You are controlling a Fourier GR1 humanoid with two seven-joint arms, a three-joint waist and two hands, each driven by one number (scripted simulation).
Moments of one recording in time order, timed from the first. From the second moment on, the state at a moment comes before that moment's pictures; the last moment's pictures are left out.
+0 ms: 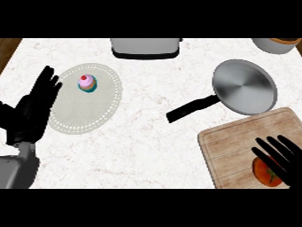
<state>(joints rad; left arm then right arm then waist) -0.19 0.30 -0.03 -1.57 0.23 0.19 0.22 0.33 -0.58 0.09 -2.08 1.25 0.33 -0.29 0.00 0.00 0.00</state>
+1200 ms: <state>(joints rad) -0.15 0.22 0.04 -1.60 0.16 0.12 0.23 0.13 -0.43 0.10 -1.72 1.39 0.27 -0.42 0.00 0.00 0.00</state>
